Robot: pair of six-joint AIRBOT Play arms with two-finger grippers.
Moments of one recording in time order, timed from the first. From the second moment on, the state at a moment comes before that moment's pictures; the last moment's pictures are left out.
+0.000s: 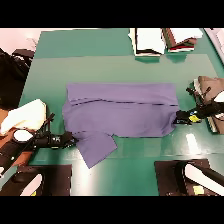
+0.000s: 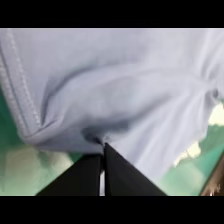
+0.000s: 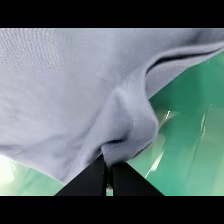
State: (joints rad) left arm -0.03 -0.77 0.24 0.71 -1.02 -1.41; right arm -0.35 -1.08 0.74 -1.20 1.33 1.24
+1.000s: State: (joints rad) left arm -0.03 -0.88 0.85 1.04 -1.17 -1.41; right arm -0.39 -0.96 0.91 -1.29 1.41 1.29
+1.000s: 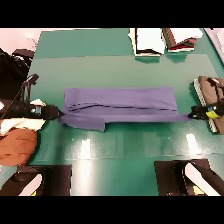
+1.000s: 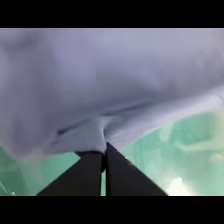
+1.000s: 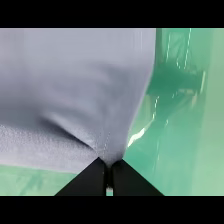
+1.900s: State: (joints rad) left arm -0.03 -1.51 1.31 1.05 -0.97 -1.37; right arm -0.28 -1.57 1.44 -1.15 1.32 1.34
